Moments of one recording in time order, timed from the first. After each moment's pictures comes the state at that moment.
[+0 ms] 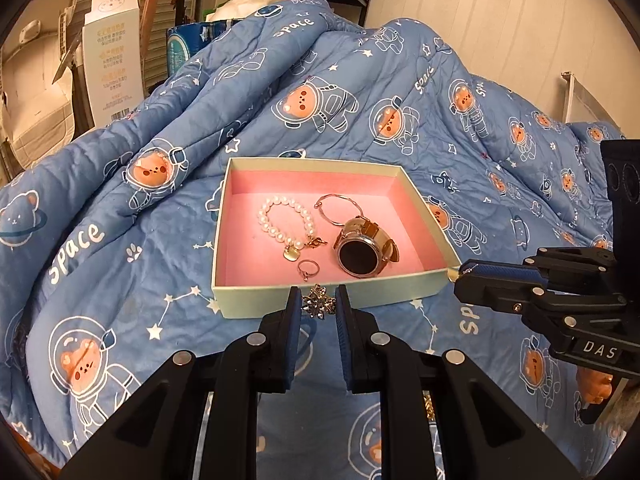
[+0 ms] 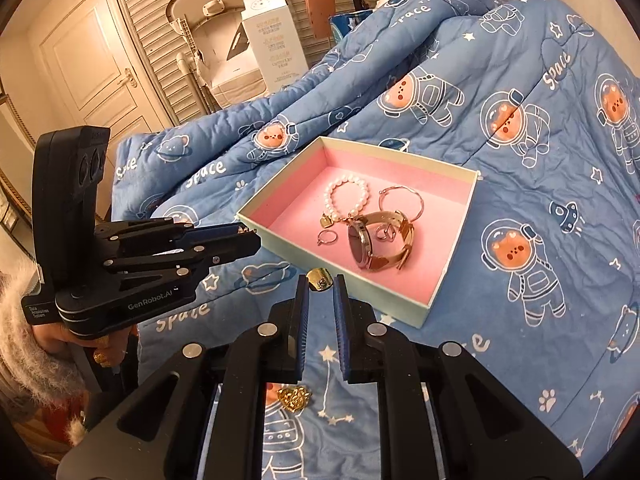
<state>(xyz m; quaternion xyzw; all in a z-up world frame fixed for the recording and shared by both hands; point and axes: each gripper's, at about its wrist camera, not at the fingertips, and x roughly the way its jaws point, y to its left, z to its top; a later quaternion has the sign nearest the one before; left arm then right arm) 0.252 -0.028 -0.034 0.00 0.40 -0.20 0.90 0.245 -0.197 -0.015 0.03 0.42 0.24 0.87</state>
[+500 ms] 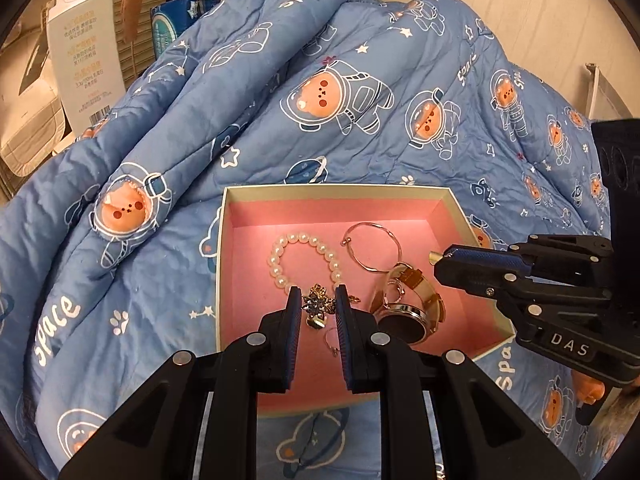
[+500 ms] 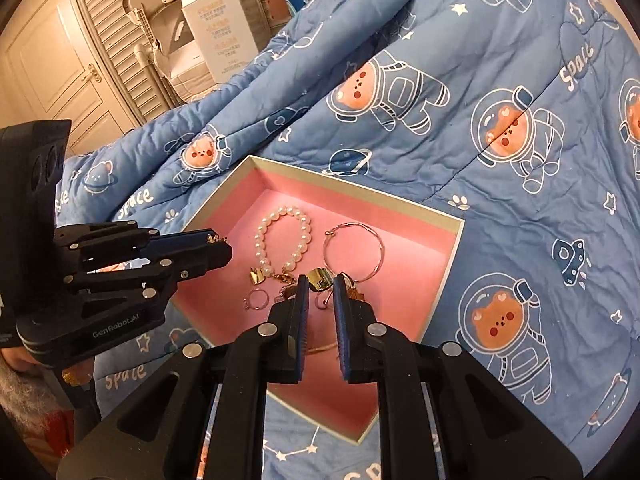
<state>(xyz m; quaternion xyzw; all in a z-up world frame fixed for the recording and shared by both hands) 0.338 -0.046 -0.039 0.03 0.45 -0.18 0.87 0.348 -0.198 -0.035 0.02 0.47 0.20 0.86</state>
